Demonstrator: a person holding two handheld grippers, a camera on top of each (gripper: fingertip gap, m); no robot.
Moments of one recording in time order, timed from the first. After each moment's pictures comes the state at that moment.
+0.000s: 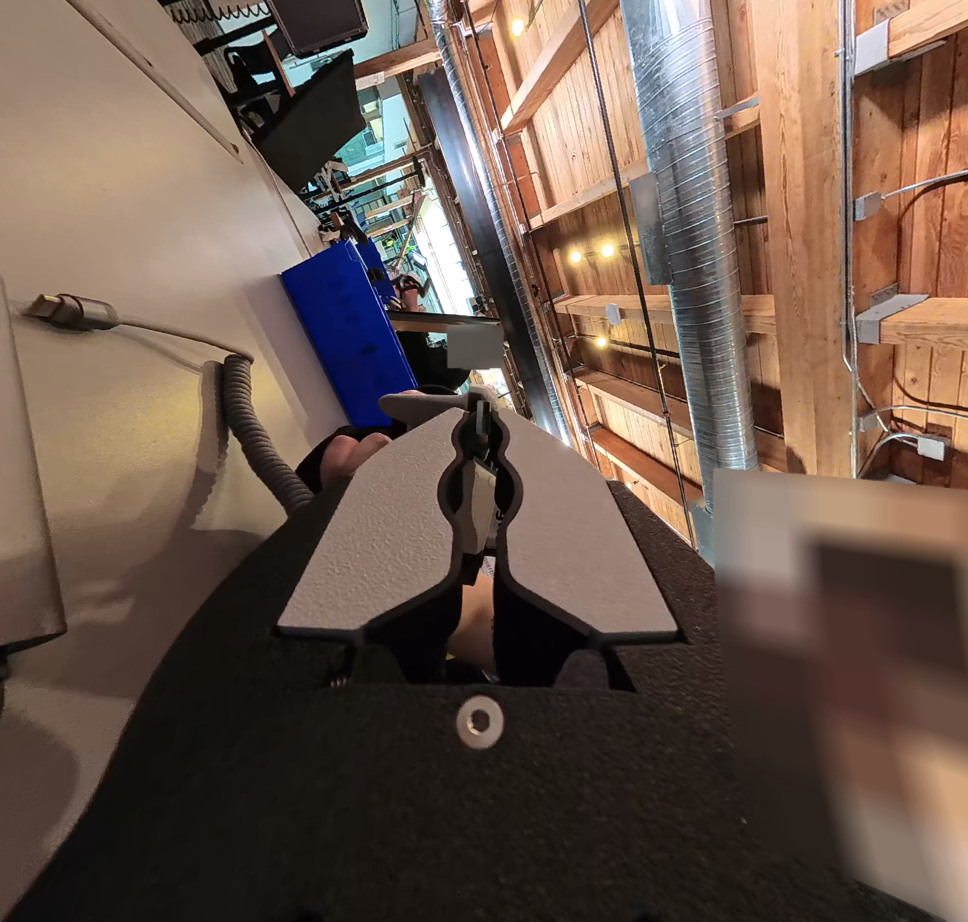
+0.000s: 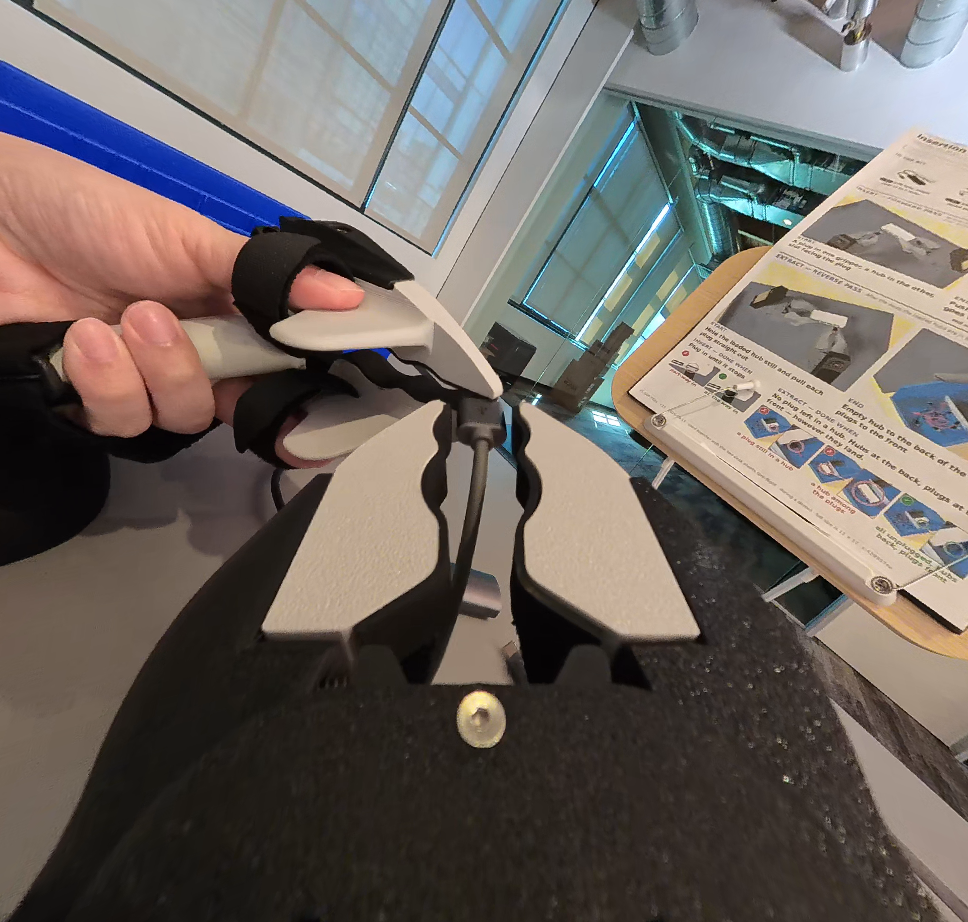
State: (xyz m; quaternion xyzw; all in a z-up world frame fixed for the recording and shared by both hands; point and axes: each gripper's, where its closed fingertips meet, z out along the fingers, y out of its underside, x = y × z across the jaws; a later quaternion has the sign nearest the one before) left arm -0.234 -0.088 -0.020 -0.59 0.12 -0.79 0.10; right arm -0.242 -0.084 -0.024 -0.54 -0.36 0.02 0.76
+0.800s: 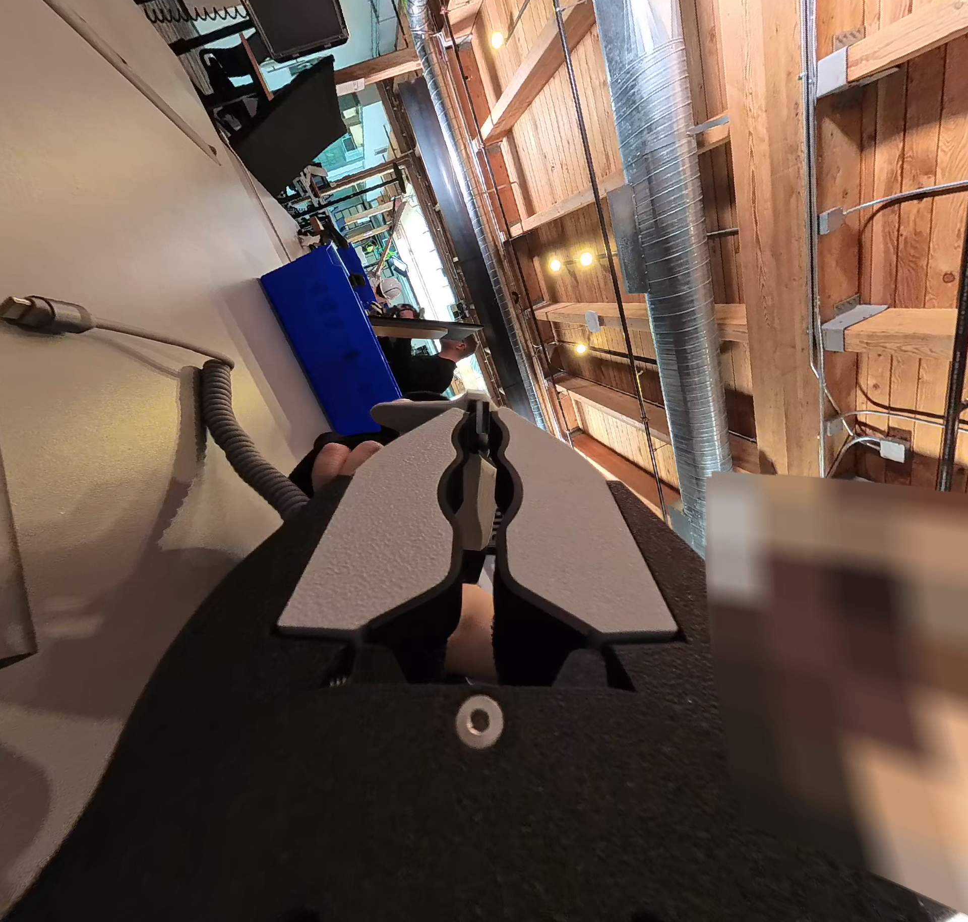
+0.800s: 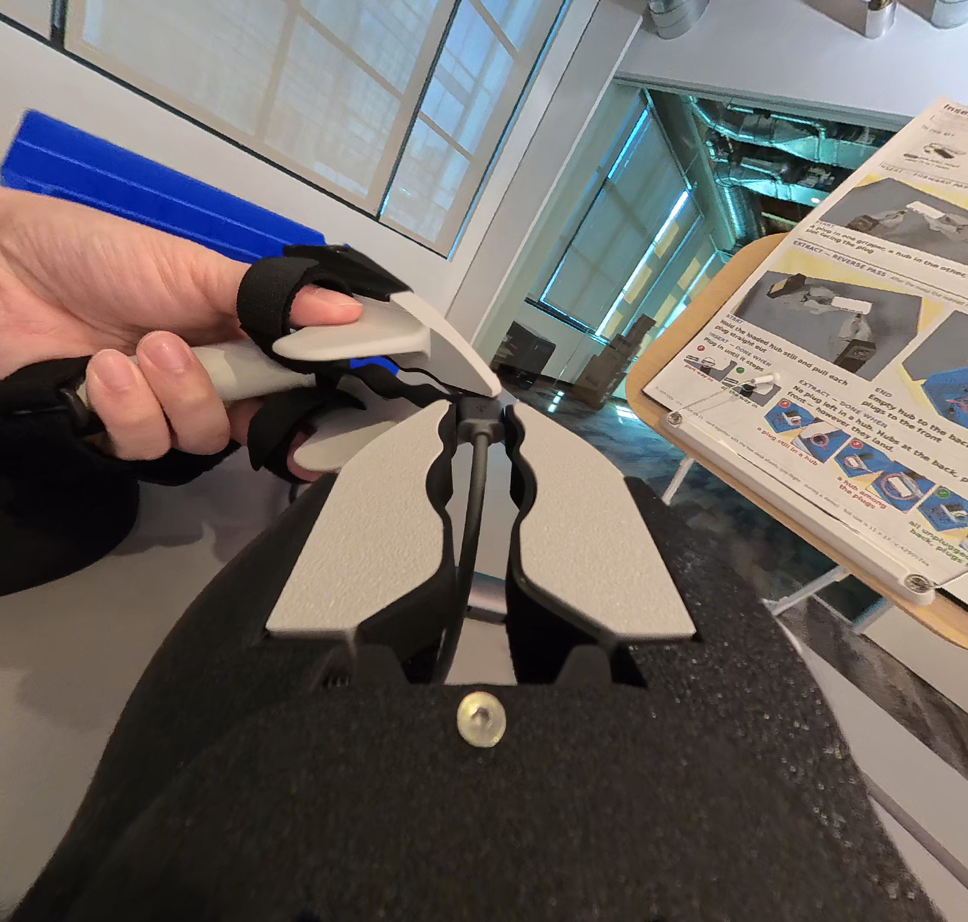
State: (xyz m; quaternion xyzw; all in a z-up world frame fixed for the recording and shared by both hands) left arm -0.234 -0.089 -0.014 -0.57 0.11 -0.81 0.09; right arm -0.243 -0.087 -0.019 -0.55 -0.35 0.05 0.76
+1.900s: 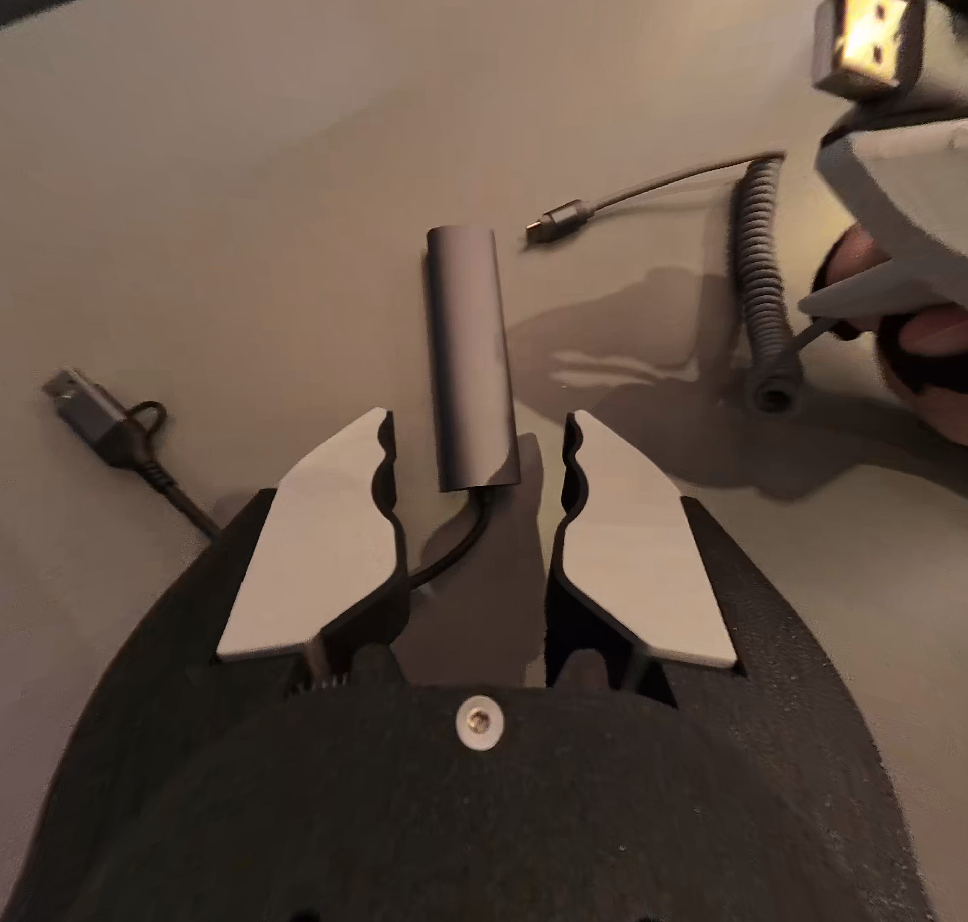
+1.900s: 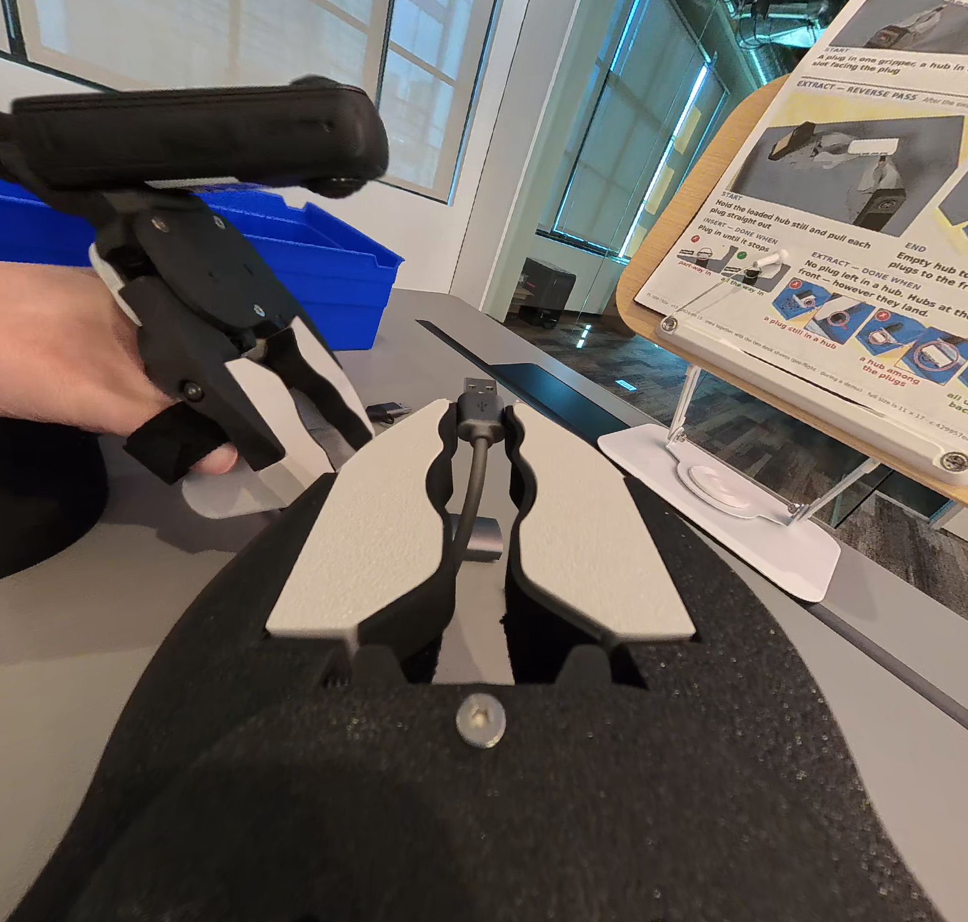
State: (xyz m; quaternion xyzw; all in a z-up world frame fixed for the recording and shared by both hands) left arm -0.259 -0.048 -0.129 -0.83 0.40 -0.21 0.32; right arm -0.207 -0.064 -0.034 -0.62 -0.30 0.10 0.72
